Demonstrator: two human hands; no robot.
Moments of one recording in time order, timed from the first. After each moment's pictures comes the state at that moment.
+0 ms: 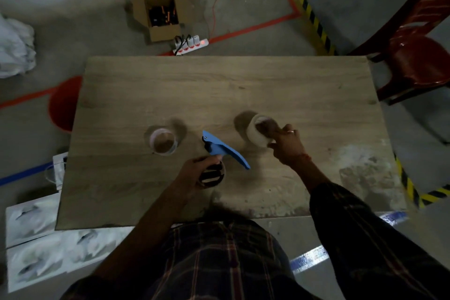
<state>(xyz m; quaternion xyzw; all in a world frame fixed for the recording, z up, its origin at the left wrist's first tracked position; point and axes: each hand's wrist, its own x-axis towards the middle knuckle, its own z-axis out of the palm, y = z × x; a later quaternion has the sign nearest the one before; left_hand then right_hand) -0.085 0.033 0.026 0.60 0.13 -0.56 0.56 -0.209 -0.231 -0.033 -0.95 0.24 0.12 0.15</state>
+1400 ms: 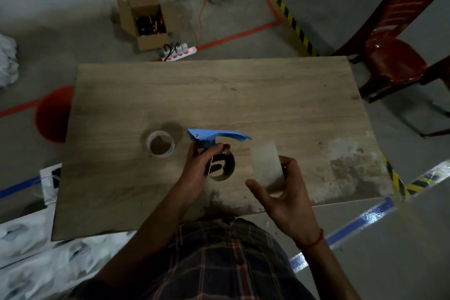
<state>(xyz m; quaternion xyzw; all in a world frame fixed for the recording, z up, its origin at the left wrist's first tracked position) -0.094 0.029 0.050 0.59 0.04 -0.48 0.65 -0.270 -0.058 0.143 -0.75 0.38 -0.15 0.52</state>
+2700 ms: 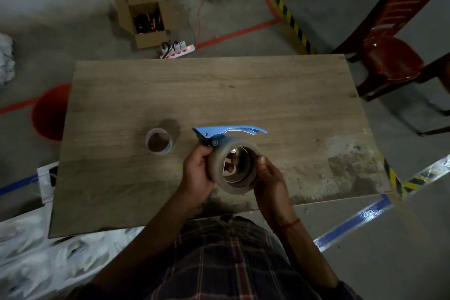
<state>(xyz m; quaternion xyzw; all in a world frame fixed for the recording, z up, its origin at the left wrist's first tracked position) -0.120 0.028 0.092 0.45 0.06 -0.48 0.75 -0.242 -0.049 0.102 -0.48 0.44 -0.21 0.73</state>
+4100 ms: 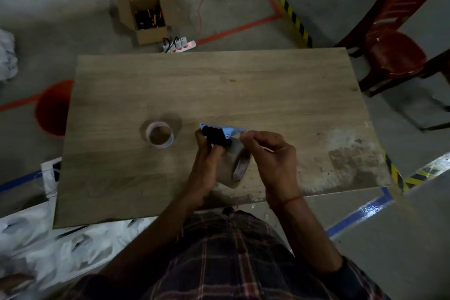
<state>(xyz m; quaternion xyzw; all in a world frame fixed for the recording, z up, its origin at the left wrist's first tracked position) -0.130 0.037 0.090 0.69 -0.12 -0.40 0.60 -0.223 -0.059 0.140 -0.59 0.50 -0.24 0.59</state>
